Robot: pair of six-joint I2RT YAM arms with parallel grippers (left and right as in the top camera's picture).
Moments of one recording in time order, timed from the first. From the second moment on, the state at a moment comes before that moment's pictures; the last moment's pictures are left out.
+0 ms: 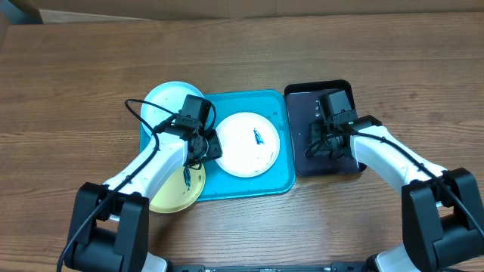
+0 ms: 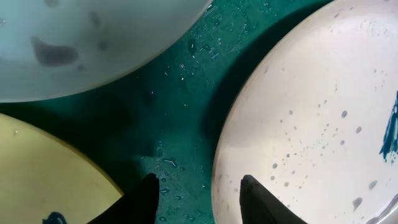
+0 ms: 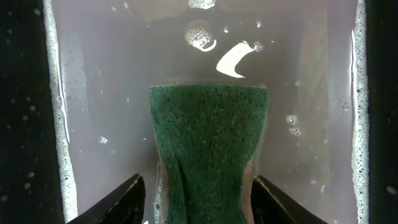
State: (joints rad) left arm -0.29 1.67 0.96 -0.60 0.07 -0.57; right arm 0.30 1.71 0.97 -0.48 0.07 0.28
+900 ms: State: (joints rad) left arm -0.29 1.67 0.96 -0.60 0.07 -0.57; right arm 0.30 1.75 0.99 -0.49 0.07 0.29
